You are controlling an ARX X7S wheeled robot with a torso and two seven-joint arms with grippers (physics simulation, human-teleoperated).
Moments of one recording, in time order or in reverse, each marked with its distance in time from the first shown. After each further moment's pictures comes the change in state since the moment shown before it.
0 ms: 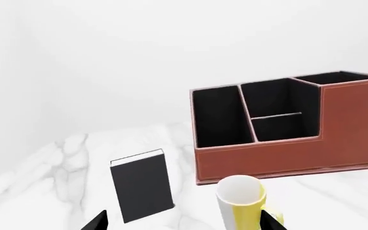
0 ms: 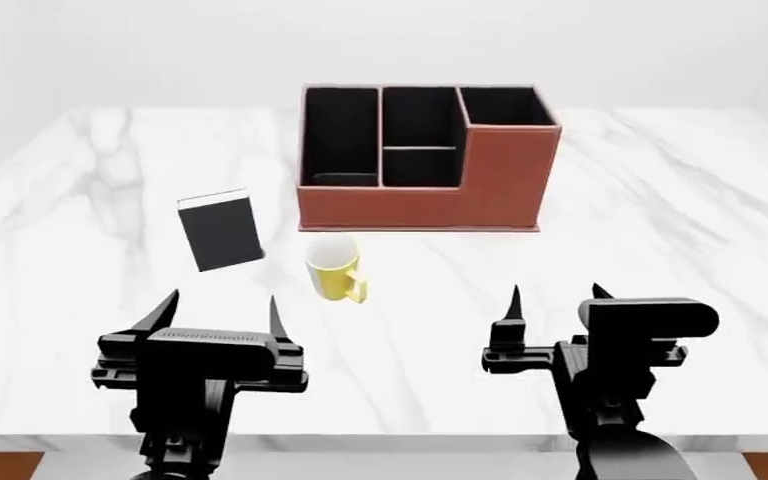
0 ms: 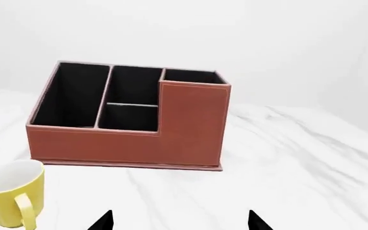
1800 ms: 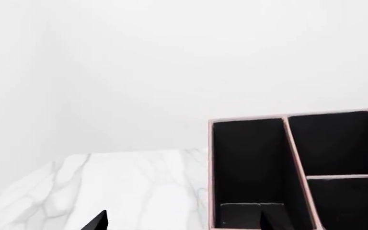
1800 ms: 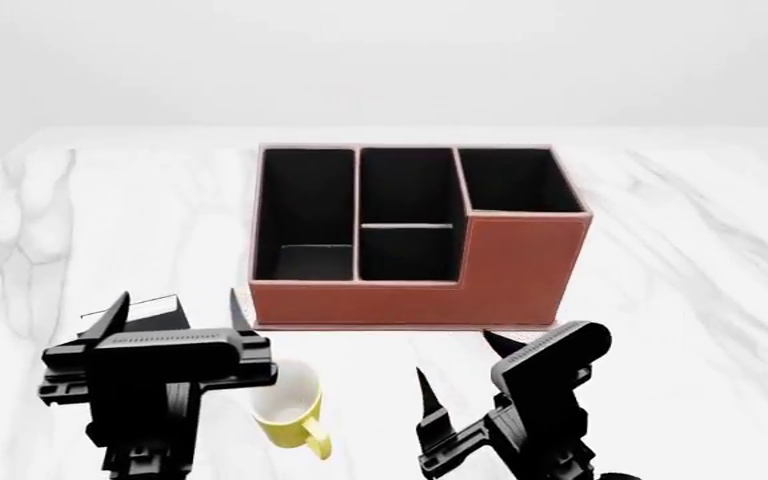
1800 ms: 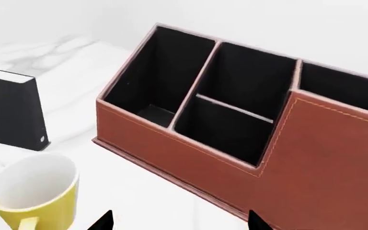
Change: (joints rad) left arm 0.027 -0.040 -0.027 0.111 -0.043 -0.055 -0.129; right arm -0.066 0.190 -0.222 -0.171 0.139 0.137 -0.205
